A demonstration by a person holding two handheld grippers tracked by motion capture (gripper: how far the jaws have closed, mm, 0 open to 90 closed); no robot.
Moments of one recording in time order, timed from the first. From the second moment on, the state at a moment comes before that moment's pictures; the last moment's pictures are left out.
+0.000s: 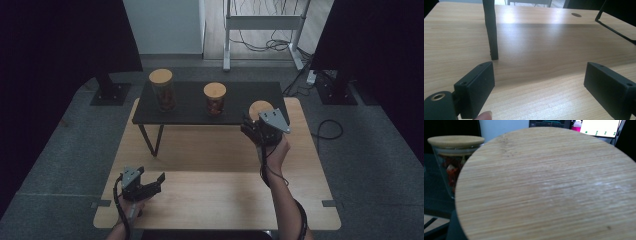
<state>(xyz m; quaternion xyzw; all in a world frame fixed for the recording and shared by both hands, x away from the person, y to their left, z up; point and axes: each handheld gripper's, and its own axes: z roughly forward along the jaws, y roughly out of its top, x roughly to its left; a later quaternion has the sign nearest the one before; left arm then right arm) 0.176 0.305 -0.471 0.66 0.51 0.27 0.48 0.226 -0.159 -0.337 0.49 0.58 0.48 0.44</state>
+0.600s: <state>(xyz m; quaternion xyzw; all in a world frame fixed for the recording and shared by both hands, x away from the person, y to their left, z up) 0.173 0.305 -0.472 0.66 0.51 0.27 0.48 0.258 -0.151 -0.330 0.49 0.59 0.47 0.45</state>
